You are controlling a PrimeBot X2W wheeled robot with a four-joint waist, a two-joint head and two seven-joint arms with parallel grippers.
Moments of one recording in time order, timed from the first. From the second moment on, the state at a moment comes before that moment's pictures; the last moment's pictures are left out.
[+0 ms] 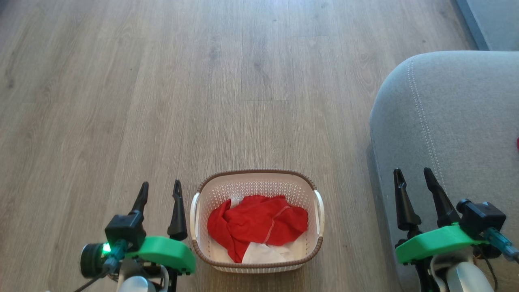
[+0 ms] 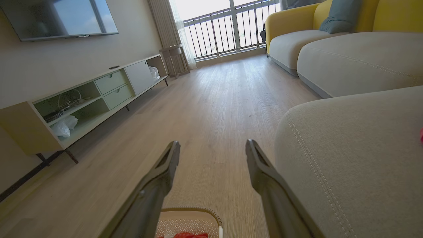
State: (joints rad) left arm -0.02 0.05 -0.21 0.16 -0.25 0.16 -0.25; right arm -0.01 -0.06 0.00 0.20 0.31 0.13 -0.25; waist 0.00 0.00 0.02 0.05
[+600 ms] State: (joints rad) left arm -0.02 0.05 -0.23 0.16 -0.25 0.16 -0.25; right arm -0.01 -0.06 0.00 0.20 0.31 0.13 -0.25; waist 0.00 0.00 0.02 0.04
